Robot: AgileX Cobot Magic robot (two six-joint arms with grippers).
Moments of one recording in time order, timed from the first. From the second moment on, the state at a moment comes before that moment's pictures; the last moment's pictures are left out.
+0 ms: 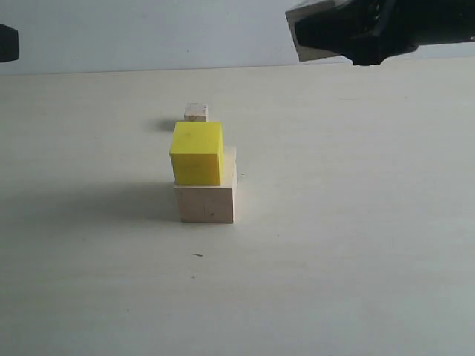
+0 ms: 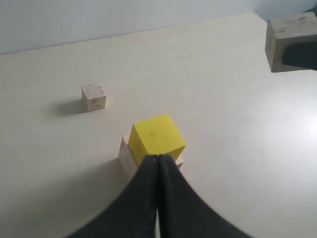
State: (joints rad) left arm -0.33 0.89 -0.88 -0.53 0.70 0.36; right arm 0.17 1.36 -0.92 1.44 0.77 -1.70
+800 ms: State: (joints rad) left arm -0.33 0.89 -0.88 -0.48 0.74 0.36; right arm 0.21 1.84 -1.11 1.65 1.20 -2.09
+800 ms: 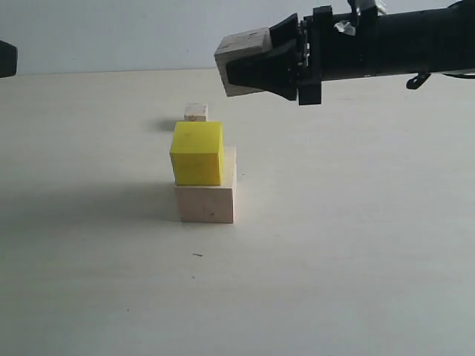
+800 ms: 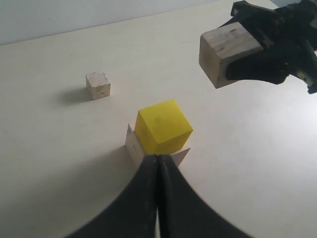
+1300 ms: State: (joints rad) left arm -0.33 0.89 -0.88 -0.43 0.70 0.36; right arm 0.31 1.87 -1.13 1.67 1.16 -2.09
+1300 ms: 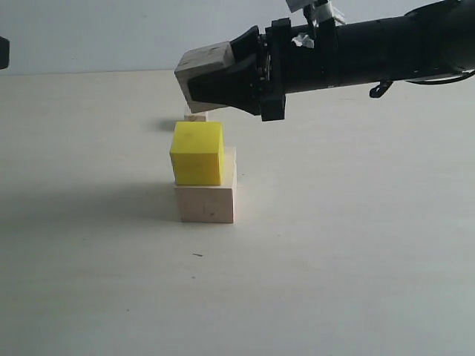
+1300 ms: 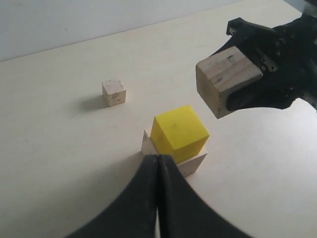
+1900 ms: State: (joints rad) left arm -0.33 0.89 -0.88 -0.43 0.70 0.36; right arm 0.32 2.03 -1.22 1.72 1.20 -2.09
